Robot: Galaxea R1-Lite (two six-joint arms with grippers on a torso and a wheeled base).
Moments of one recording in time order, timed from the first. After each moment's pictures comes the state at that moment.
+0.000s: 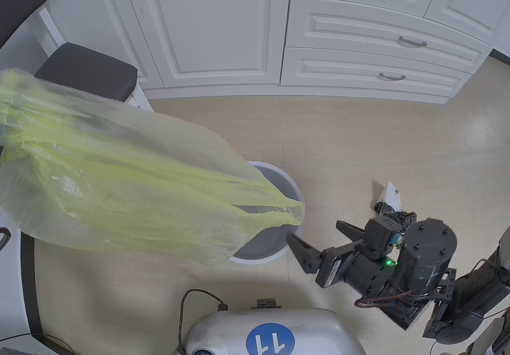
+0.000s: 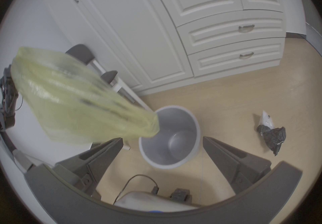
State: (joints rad) left arm -0.55 0.90 -0.40 -1.02 -0.19 -0.02; right arm 0.91 1.80 -0.38 -1.28 -0.43 0.34
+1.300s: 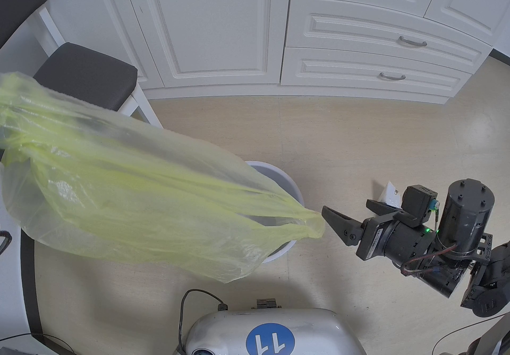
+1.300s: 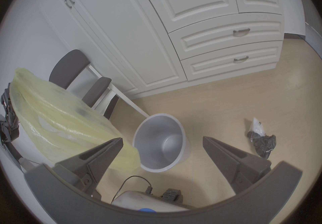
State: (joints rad) left arm -0.56 0.90 -0.39 -1.02 -0.19 -0.02; right arm 0.76 1.59 -0.42 -1.01 -0.29 0.33
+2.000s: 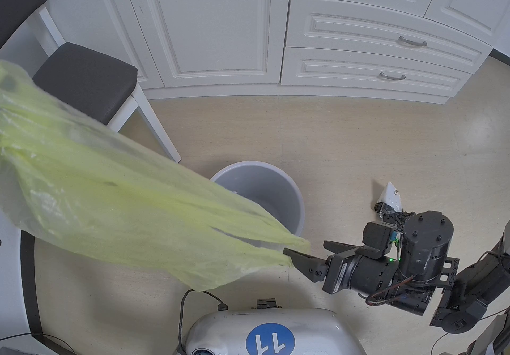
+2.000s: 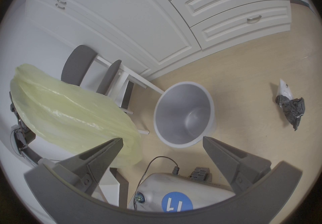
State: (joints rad) left arm -0.58 0.89 -0.39 -1.09 -0.26 -0.13; right arm 0.82 1.79 -0.37 -1.17 -0.11 0.52
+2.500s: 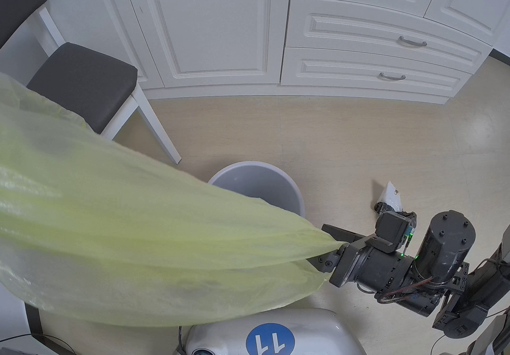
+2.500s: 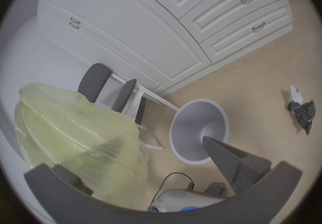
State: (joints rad) left arm -0.58 0.86 -0.32 -1.28 -0.46 -0.32; right arm 0.83 1.79 -0.30 -1.44 -0.08 0.53
